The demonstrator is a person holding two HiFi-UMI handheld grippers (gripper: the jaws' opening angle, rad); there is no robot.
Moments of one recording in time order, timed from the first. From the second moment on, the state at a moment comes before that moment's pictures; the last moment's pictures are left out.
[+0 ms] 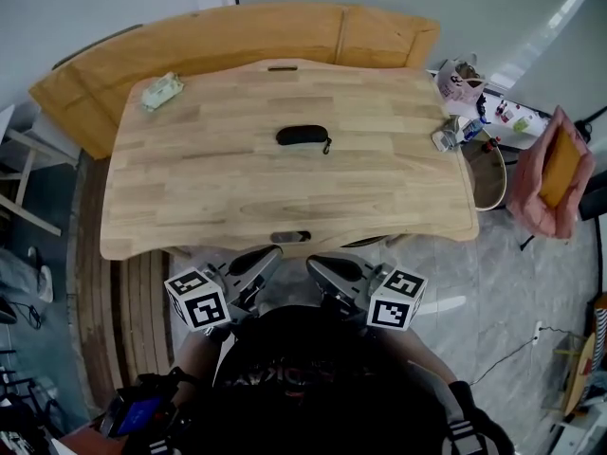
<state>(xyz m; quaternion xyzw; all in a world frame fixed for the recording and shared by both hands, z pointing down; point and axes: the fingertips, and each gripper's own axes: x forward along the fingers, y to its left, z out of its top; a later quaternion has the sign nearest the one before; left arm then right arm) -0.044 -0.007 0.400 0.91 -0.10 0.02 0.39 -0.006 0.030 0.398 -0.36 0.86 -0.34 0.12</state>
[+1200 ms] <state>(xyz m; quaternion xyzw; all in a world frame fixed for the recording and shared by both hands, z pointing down) -0.053 -0.002 0.401 0.91 -0.12 0.02 0.40 -0.015 0.031 0.400 -0.33 0.86 -0.36 0.11</state>
